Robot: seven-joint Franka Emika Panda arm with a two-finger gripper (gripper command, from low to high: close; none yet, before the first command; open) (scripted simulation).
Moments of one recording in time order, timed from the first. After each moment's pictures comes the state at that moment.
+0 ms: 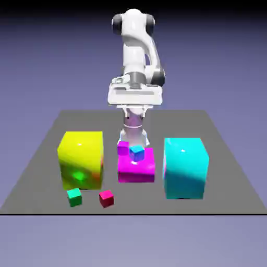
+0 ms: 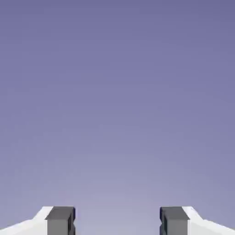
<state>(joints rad) 0.03 -0.53 -0.02 -2.79 0.01 3.01 0.71</state>
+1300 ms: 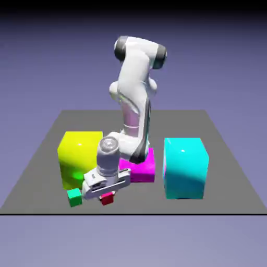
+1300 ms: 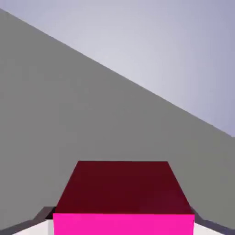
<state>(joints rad) 0.34 0.43 -0.51 -2.26 0.15 2.48 0.02</state>
